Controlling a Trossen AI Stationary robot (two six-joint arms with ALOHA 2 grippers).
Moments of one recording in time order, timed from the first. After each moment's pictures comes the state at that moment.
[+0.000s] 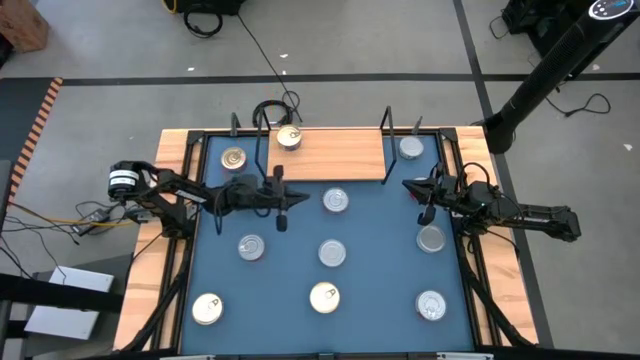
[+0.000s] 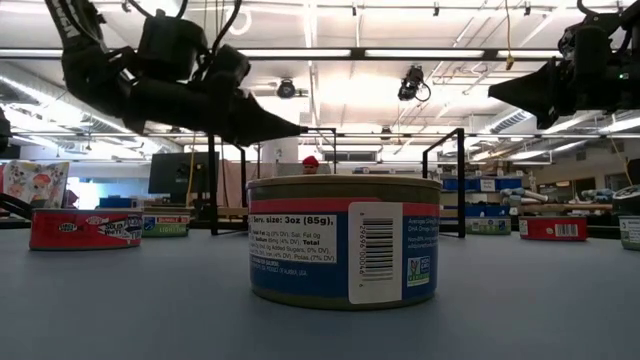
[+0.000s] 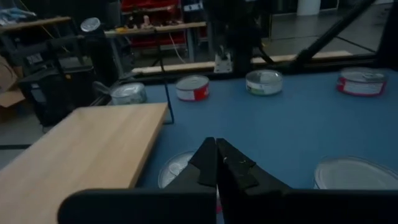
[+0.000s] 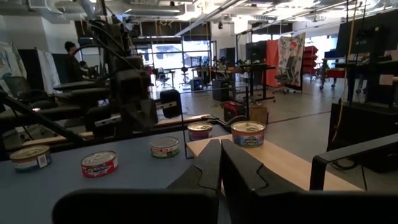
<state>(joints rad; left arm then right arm) 0.17 1.51 0.41 0.99 0.05 0.12 -0.15 0.03 0.01 0.14 0.22 0.05</state>
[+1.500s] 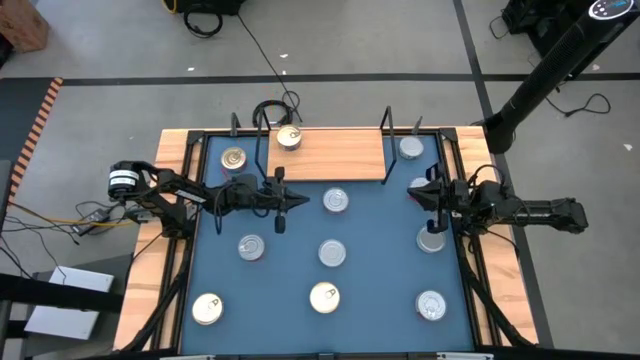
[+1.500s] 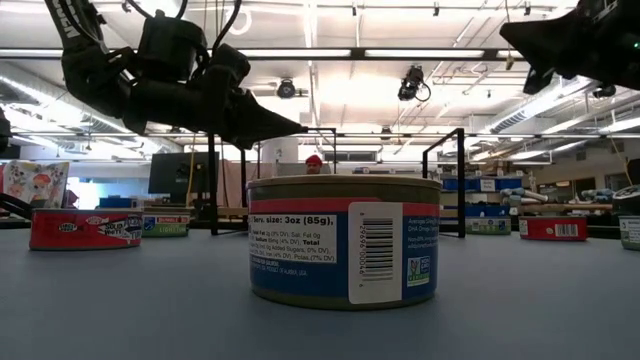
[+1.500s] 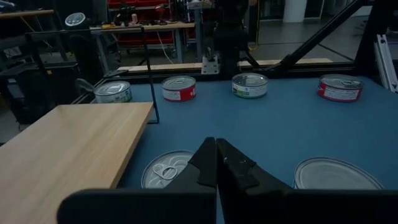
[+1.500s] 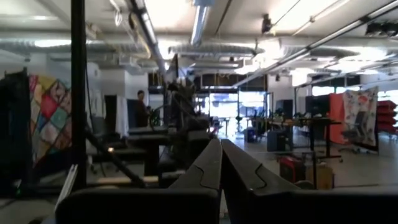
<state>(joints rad) 0.17 1.51 0.41 0.99 0.11 0.07 -0.09 0.17 0.01 0.51 0.00 0.01</state>
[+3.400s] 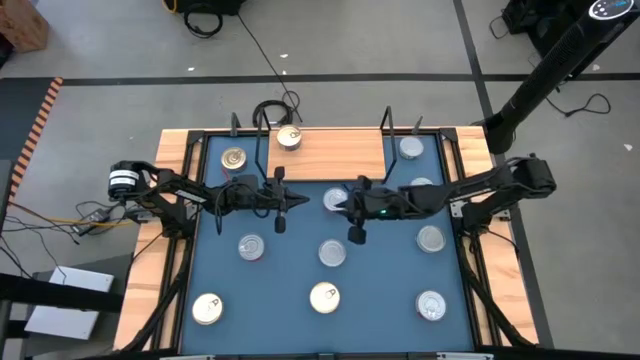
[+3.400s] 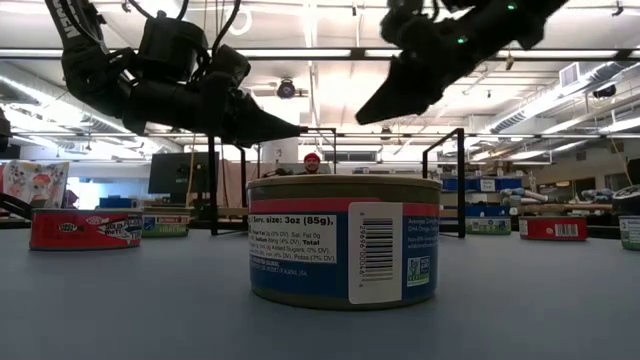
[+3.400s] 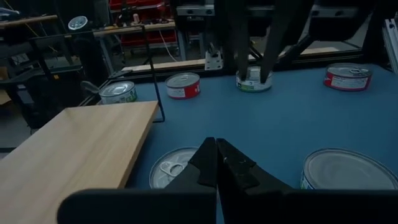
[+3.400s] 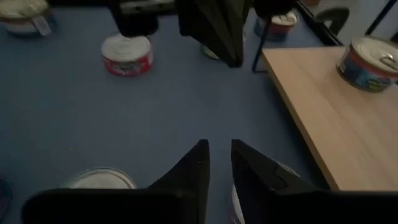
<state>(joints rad) 0.17 1.51 0.41 0.97 0.10 0.14 0.06 1.46 0.84 0.04 0.25 0.08</state>
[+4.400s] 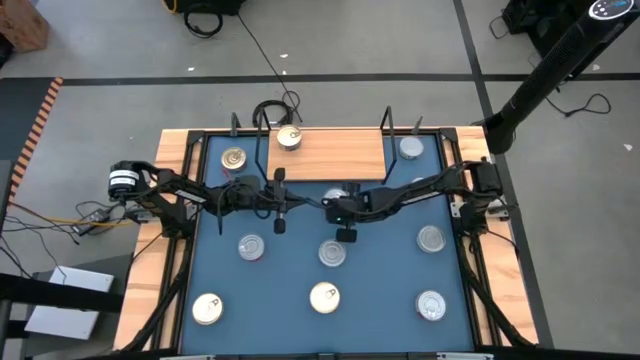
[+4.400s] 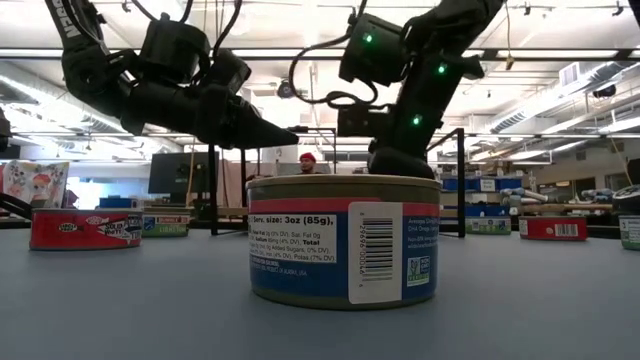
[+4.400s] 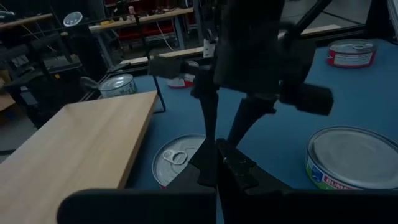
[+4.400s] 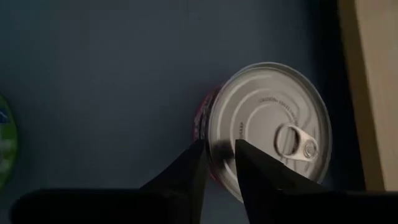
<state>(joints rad) 0.17 1.51 0.41 0.92 0.09 0.20 0.01 1.86 1.13 -0.41 0.35 0.01</state>
